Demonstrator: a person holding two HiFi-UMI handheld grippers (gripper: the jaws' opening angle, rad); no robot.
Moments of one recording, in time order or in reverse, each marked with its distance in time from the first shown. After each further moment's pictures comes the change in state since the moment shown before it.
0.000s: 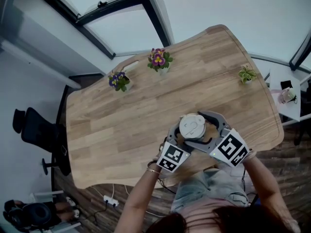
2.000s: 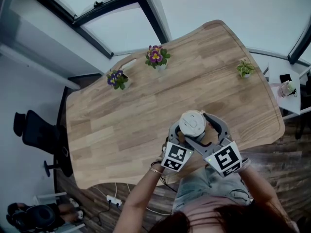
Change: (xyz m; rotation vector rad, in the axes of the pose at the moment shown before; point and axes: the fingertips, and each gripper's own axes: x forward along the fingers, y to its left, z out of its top) left arm -0.001 -0.003 -0.002 -0.022 -0.006 0.079; right arm -0.016 0.004 -0.010 0.088 -0.089 -0.282
